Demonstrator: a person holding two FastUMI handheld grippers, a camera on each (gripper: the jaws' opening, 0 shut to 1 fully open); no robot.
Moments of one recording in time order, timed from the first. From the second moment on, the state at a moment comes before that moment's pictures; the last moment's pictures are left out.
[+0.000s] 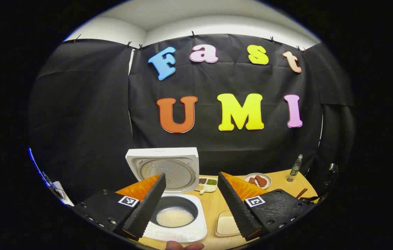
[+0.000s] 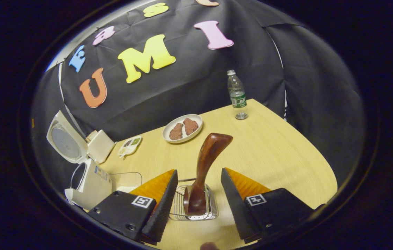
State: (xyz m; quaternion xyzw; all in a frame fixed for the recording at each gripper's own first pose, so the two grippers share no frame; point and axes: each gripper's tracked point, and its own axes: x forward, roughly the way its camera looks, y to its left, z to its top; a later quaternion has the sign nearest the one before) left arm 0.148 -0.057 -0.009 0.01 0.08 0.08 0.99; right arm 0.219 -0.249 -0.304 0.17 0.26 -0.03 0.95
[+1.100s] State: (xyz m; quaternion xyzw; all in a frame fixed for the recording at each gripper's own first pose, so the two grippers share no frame) left arm 0.124 -0.002 -0.021 -0.03 0.08 0.08 0.99; right arm 0.208 -0.231 -0.230 0.12 0.22 -0.06 0.97
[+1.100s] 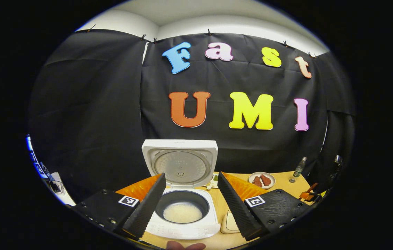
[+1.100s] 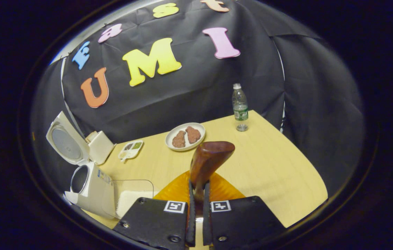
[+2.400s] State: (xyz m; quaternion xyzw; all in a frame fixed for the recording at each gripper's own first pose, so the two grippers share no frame) left arm 0.065 0.116 -0.050 -0.04 0.10 0.09 0.99; right arm 0.211 -0.029 -0.293 -0.13 0.23 -0.04 0.96
